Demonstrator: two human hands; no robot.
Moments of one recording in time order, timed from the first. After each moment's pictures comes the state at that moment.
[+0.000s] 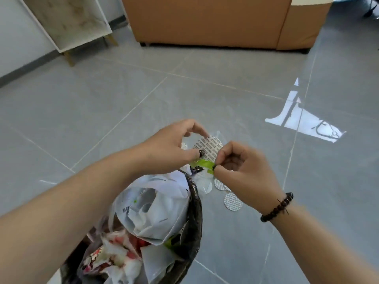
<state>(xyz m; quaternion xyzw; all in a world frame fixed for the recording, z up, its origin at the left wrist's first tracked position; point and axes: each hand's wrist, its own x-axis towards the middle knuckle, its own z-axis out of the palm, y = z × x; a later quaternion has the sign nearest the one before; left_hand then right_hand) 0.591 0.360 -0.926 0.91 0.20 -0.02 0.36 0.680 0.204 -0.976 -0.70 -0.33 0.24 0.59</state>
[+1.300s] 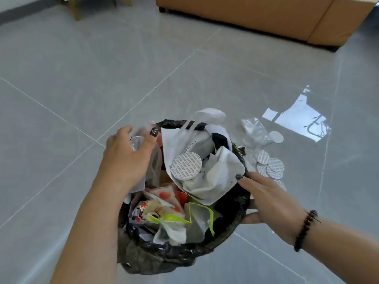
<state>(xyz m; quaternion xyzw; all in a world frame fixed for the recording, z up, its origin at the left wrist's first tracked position) 0.373 0.500 -0.988 0.73 0.56 0.11 0.36 0.522 0.298 -0.989 -0.74 -0.05 0.50 0.44</state>
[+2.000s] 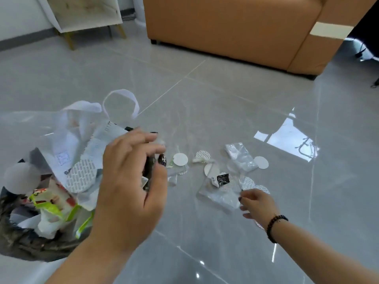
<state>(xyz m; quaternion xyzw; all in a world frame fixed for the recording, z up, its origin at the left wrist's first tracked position) 0.412 0.458 -0.964 0.85 0.25 0.42 0.22 0.631 0.301 -1.110 -0.85 -0.03 0.34 0.41</state>
